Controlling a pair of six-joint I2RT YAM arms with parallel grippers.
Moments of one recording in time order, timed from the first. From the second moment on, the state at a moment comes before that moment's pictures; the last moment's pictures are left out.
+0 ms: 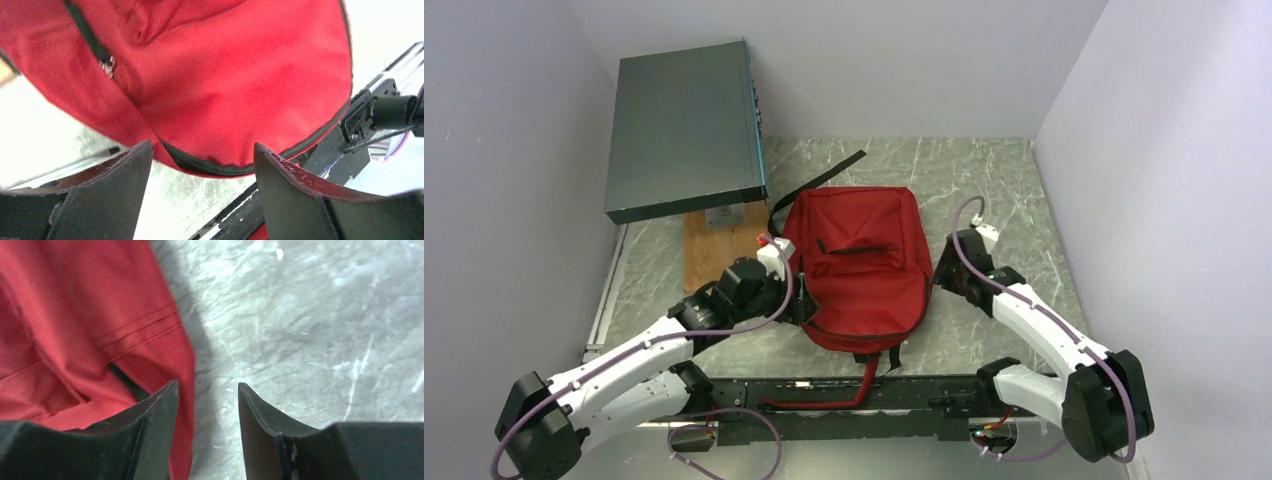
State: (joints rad) left arm -0.76 0.89 0.57 -0.25 0.11 -0.48; right arm 0.41 1.08 0.60 -0.41 0.31 0.68
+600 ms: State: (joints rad) left arm -0.76 0.52 0.25 -0.03 -0.08 -0.95; right arm 0.56 1.18 0.89 -0.21 -0.05 0.40
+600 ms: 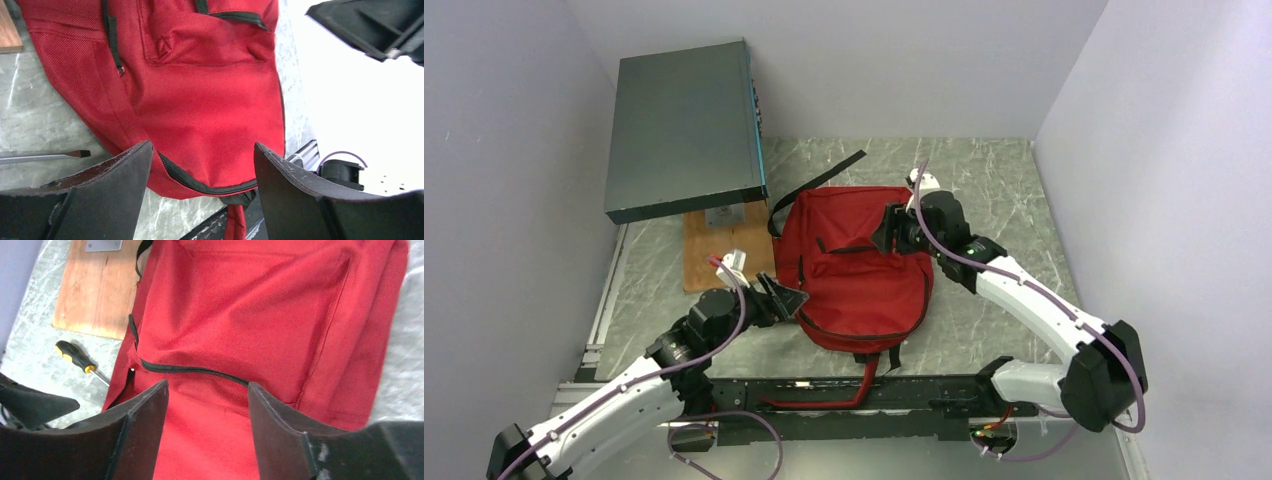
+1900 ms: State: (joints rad) left arm -0.56 1.24 0.59 0.12 0.23 -0.55; right arm 0.36 1.19 0.69 -0.16 -0.24 0.40
